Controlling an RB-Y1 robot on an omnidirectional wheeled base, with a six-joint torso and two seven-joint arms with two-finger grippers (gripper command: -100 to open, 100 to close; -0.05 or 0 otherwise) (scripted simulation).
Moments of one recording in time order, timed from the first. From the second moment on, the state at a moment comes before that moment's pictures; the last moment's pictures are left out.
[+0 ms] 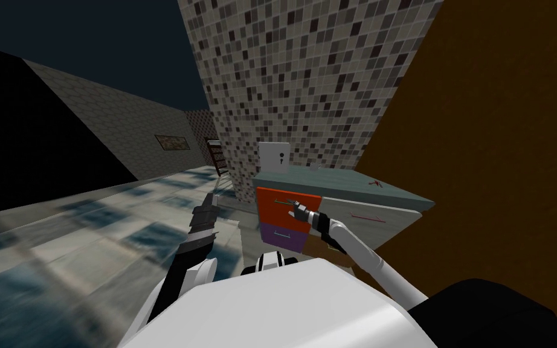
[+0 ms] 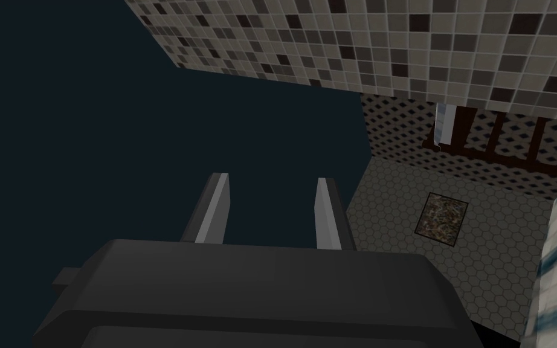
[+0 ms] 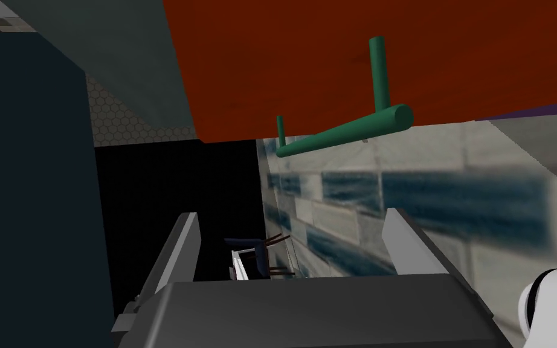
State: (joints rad) left arm 0.47 -0.03 0.01 -2.22 -0.07 -0.40 -0.04; right arm 0.29 -0.71 0.11 -2.24 1.80 -0.52 0.70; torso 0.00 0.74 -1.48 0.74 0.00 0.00
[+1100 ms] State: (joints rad) left arm 0.47 -0.03 0.01 -2.22 -0.07 -0.40 -0.04; right arm 0.26 -0.55 0.12 -2.13 1.87 -0.26 0.72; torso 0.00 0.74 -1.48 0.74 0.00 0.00
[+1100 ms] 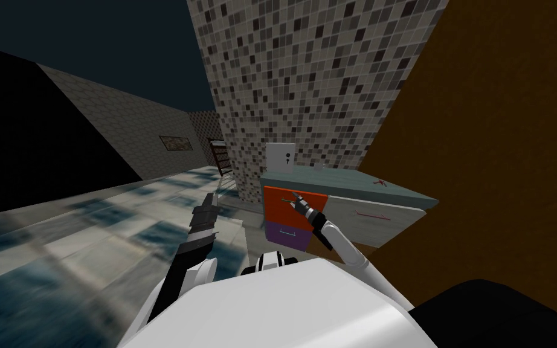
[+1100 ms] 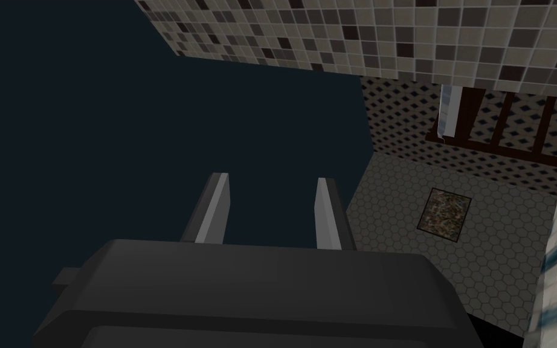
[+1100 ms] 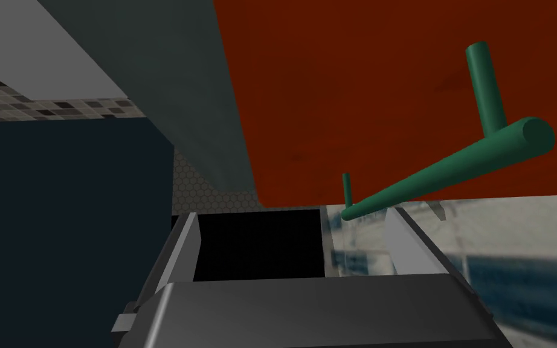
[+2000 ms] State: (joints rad) left arm 0.47 -0.03 0.01 -2.22 -0.07 -0.40 -0.04; right arm 0.25 -0.44 0.13 -2.03 1.89 -0.08 0.76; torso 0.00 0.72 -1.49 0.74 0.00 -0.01
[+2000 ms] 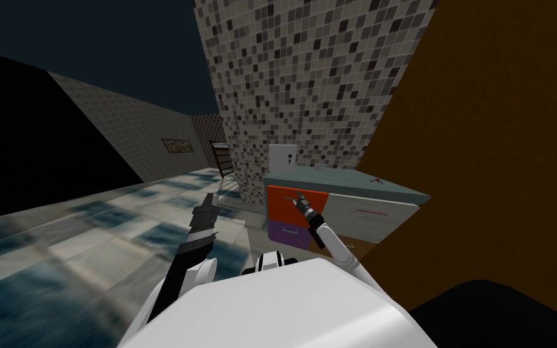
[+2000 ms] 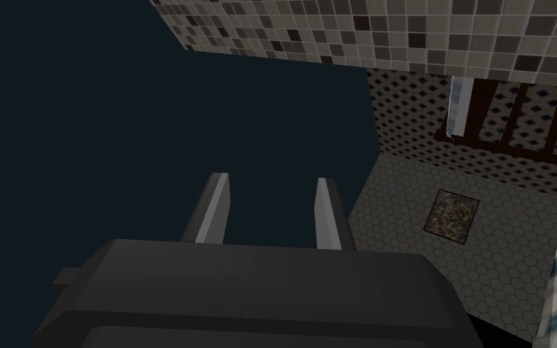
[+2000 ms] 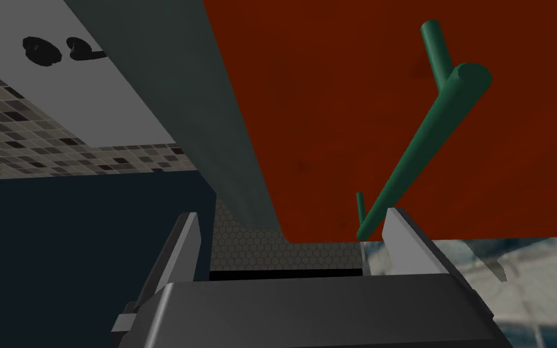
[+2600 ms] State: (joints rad) left arm 0.47 -0.03 0.01 -2.22 -0.07 -0.40 -0.04; right arm 0.24 -0.38 0.14 -1.96 1.89 0.04 0.77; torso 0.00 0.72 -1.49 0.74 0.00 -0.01
